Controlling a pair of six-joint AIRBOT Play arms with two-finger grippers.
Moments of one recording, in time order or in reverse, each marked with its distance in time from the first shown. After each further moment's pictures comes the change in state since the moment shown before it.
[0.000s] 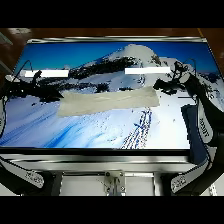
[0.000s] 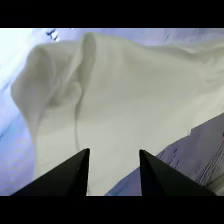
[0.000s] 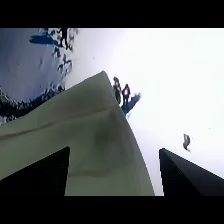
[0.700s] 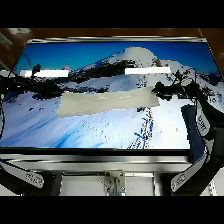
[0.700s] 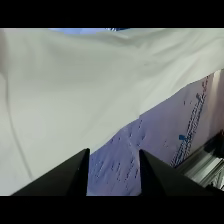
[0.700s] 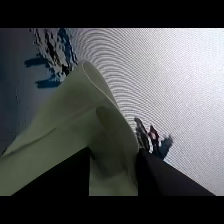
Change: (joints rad) left arm -0.029 0.039 0.037 -0.116 -0.092 0.014; right arm -0.044 -0.128 0.003 0.251 0.096 0.036
